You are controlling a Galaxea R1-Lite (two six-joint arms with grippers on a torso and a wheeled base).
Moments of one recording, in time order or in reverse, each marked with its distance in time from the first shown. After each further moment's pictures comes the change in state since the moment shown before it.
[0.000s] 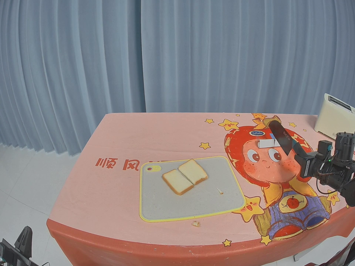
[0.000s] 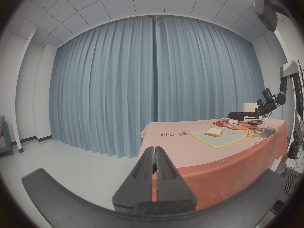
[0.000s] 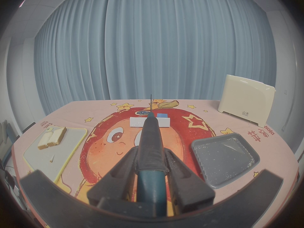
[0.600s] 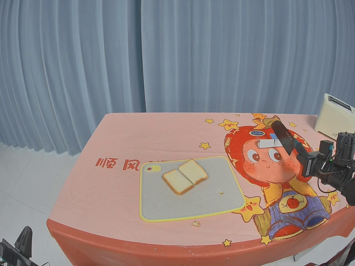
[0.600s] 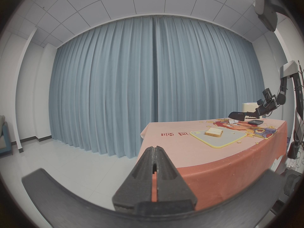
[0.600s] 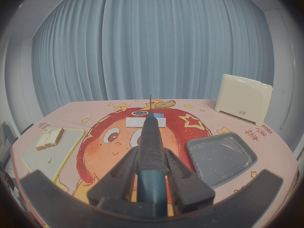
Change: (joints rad) left arm -0.001 0.000 0.000 0.000 0.000 0.000; right arm -0.023 -0.003 0.000 0.002 0.000 0.002
